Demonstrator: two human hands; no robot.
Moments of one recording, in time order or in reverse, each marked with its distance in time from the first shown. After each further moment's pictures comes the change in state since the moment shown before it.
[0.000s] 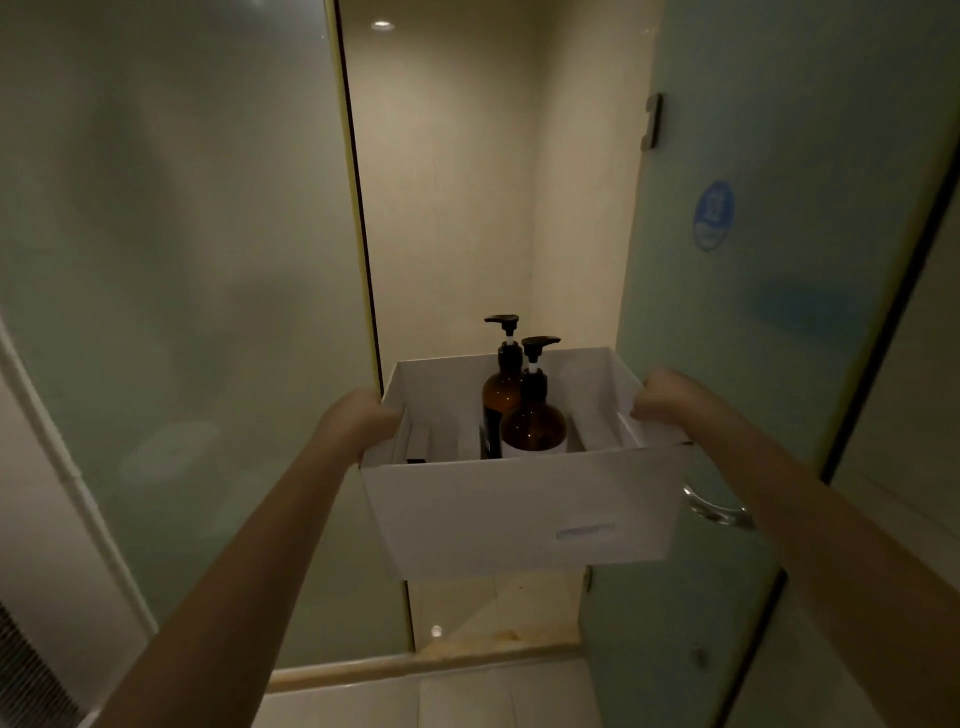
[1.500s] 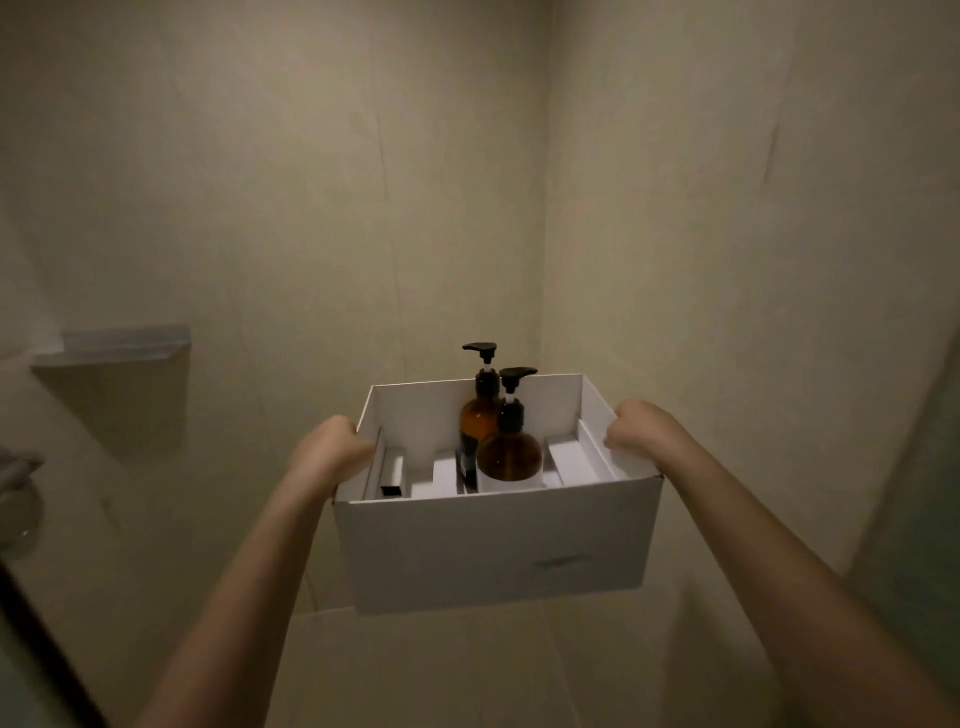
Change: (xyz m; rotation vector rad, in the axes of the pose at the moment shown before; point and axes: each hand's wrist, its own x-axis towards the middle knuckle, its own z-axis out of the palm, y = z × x) left_hand 0.662 0.062 0.126 0.104 0.026 -0.013; right_hand 0.678 -0.079 0.084 -0.044 -0.011 0.071
